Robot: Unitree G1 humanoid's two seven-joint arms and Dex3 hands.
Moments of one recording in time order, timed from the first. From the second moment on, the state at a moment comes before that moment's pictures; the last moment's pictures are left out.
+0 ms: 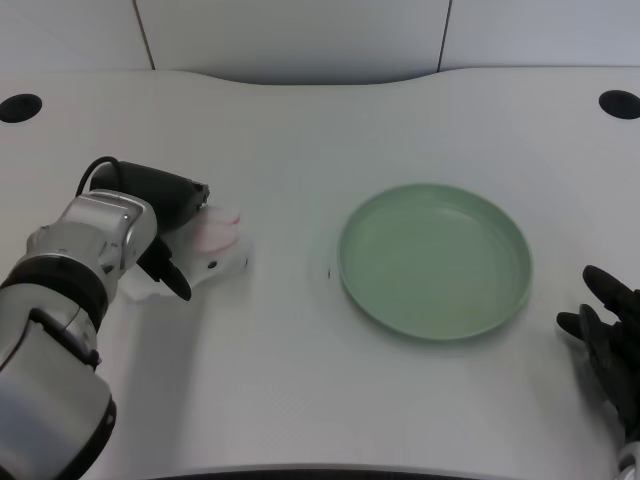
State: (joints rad) left arm -1.05 0.24 -0.69 1.37 0.85 -0.17 -0.06; right arm -0.34 -0.01 -0.22 1.25 -0.02 -1.03 -0.24
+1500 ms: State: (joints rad) left arm -1.02 0.26 -0.17 1.33 0.33 -0.46 -0.04; right arm -0.36 -0.02 -0.23 1.25 -0.02 -1.00 -0.23
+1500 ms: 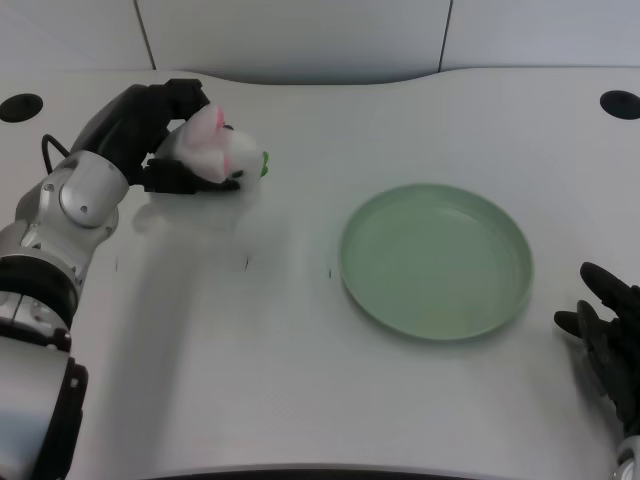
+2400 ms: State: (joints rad) left arm -1.16 -0.13 -0.37 1.32 0.52 -0.42 0.01; right arm -0.38 0.04 -0.19 1.26 -0.06 -0.97 -0.26
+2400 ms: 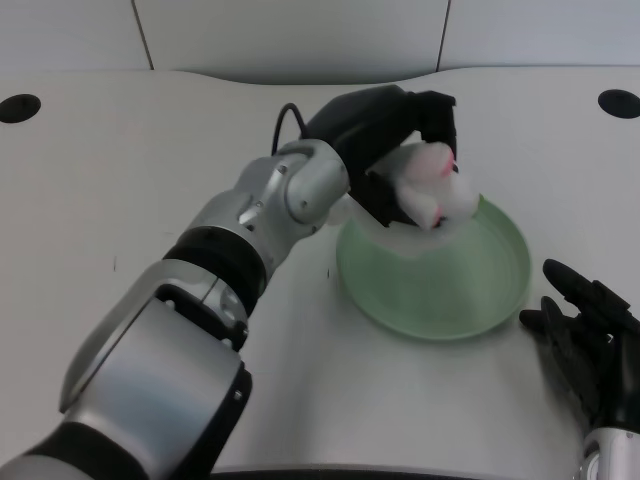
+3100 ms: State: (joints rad) left arm -1.16 -0.16 -0.47 1.35 0.61 -0.29 -0.08; right arm -0.38 0.05 -0.26 1.25 0.06 -0.97 -0.06
